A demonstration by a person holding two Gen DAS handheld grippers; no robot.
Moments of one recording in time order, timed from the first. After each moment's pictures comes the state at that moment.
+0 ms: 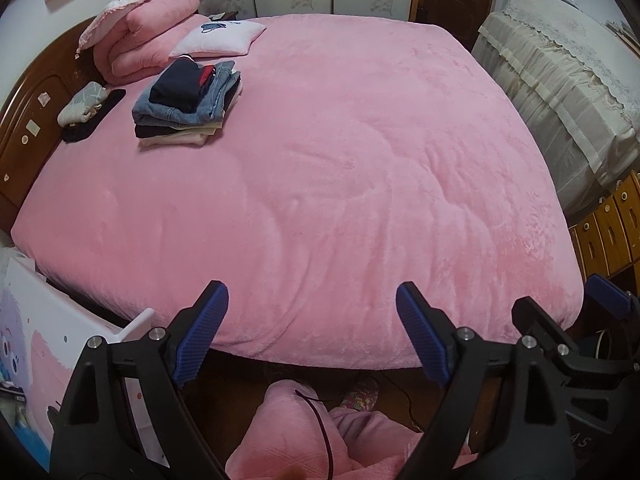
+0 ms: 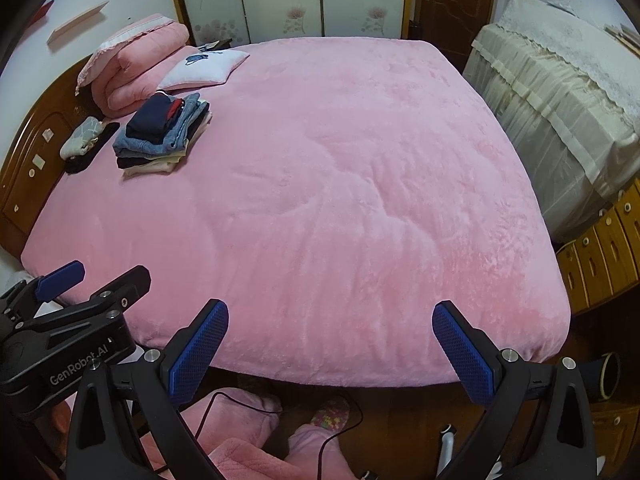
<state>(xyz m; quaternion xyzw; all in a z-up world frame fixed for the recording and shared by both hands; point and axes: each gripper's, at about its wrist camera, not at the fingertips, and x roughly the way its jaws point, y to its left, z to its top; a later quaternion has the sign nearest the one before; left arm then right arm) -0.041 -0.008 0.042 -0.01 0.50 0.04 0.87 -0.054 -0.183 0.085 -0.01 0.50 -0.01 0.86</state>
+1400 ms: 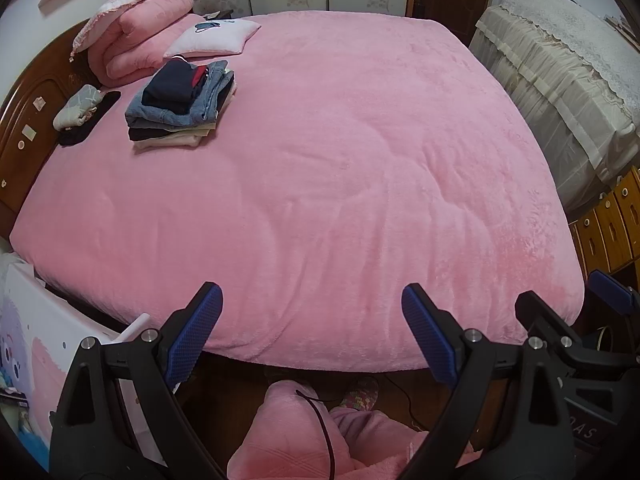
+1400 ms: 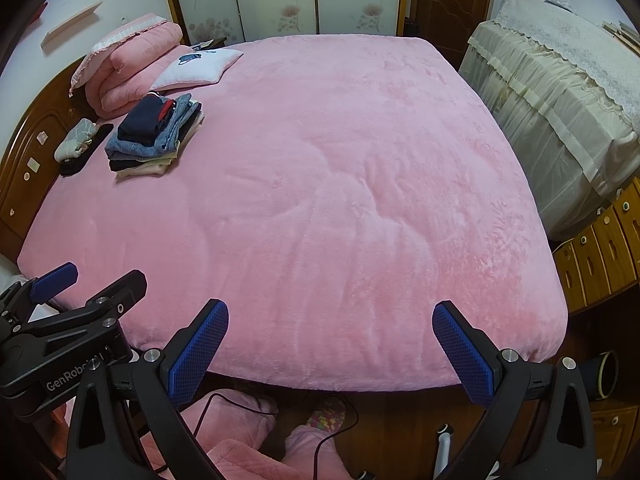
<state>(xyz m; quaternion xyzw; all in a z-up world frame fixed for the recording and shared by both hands) -0.024 -0.013 0.037 0.00 0.50 0.03 0.86 -0.028 -0.197 0.079 0.00 0.51 -0.02 0.86</state>
